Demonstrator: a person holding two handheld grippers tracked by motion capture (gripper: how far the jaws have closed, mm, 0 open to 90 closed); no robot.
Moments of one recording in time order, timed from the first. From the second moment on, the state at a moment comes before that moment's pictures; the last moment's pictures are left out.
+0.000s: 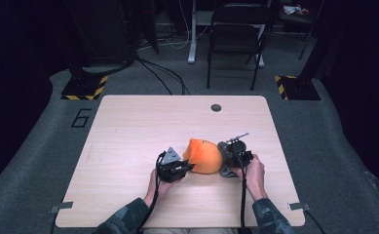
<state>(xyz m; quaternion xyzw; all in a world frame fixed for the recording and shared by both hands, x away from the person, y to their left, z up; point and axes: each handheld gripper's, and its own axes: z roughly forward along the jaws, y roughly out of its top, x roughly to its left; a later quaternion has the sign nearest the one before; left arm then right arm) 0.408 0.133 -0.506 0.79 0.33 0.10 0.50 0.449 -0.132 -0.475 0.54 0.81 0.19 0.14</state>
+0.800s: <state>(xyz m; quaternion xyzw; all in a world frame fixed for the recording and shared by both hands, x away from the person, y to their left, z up) 0.404 0.128 -0.499 0.82 0.29 0.20 0.45 0.434 -0.101 -0.423 0.49 0.81 0.28 0.18</state>
